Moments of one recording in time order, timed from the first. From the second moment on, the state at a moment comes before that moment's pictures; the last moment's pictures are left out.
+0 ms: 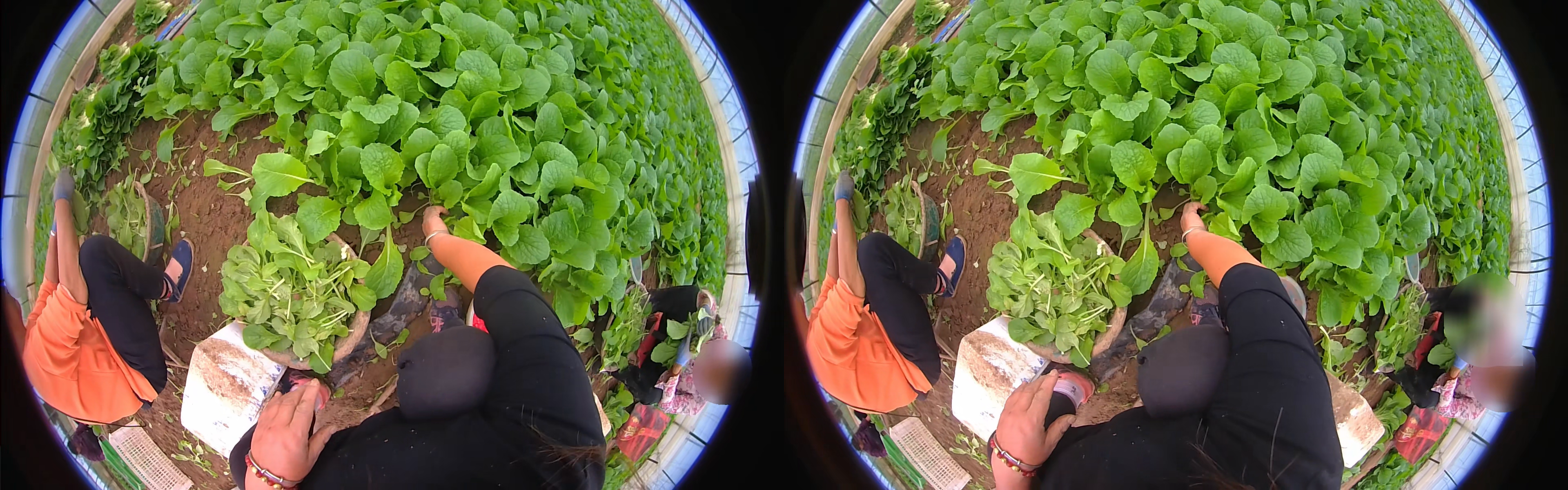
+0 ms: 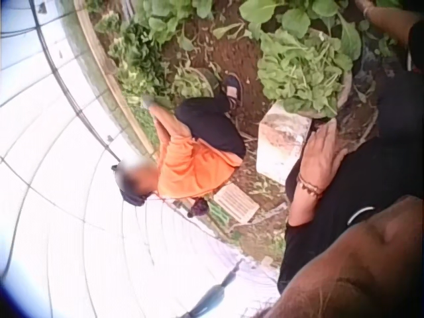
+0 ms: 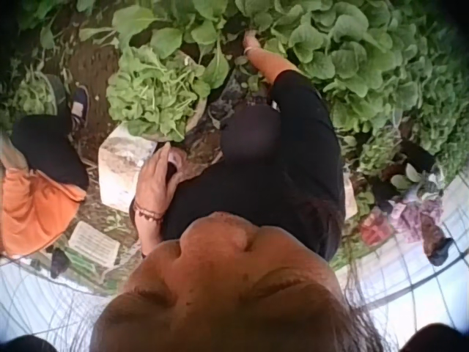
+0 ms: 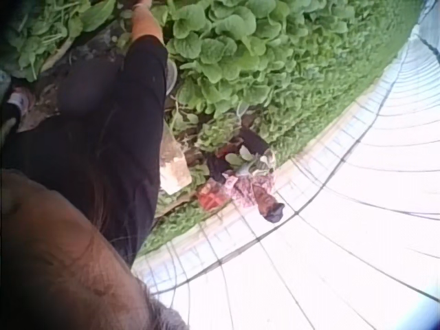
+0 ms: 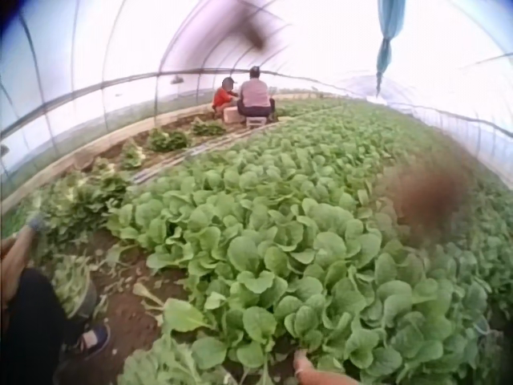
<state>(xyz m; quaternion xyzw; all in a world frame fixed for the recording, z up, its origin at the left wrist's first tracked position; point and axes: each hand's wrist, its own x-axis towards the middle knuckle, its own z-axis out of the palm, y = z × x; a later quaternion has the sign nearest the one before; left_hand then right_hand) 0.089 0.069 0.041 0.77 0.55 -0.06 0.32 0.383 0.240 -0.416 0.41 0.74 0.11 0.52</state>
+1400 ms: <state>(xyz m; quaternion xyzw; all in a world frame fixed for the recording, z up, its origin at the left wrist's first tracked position) 0.068 0.071 0.037 0.74 0.61 0.25 0.13 0.309 0.210 0.008 0.27 0.66 -0.62 -0.32</state>
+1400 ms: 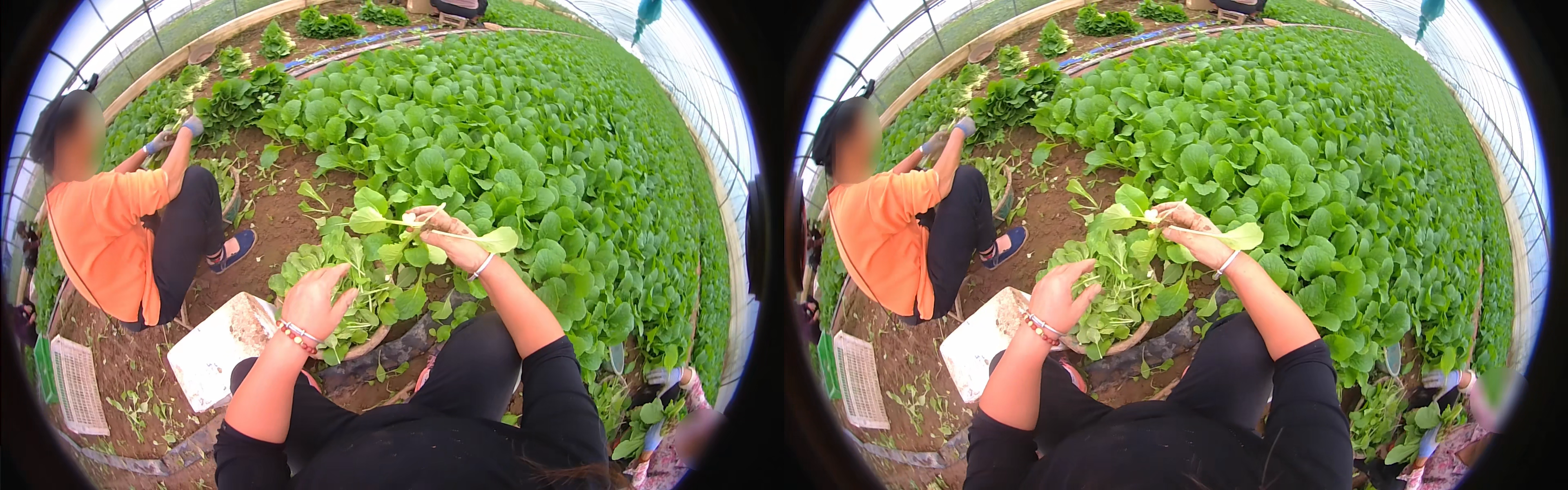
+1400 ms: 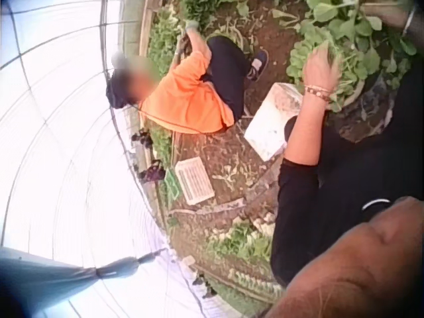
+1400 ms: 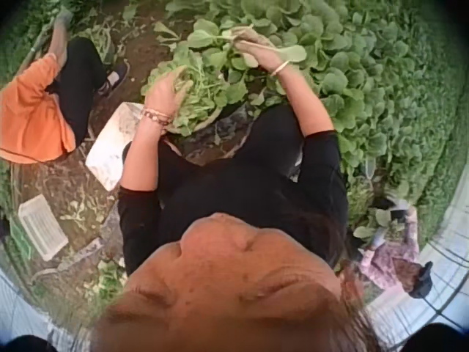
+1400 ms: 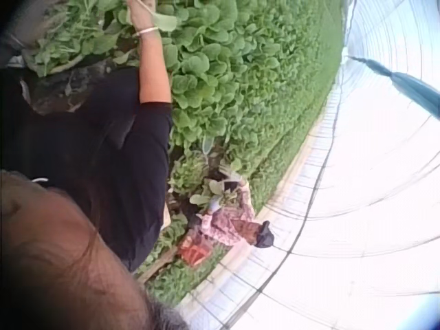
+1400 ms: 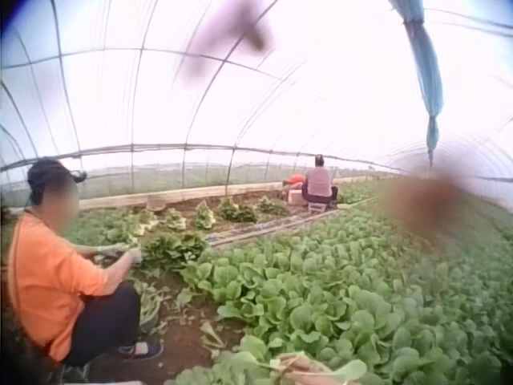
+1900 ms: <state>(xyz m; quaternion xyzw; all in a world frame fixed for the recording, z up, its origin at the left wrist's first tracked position) 0.073 0.076 0.006 0.55 0.56 0.48 0.38 0.214 0.149 -0.001 0.14 0.54 -0.76 -0.31</state>
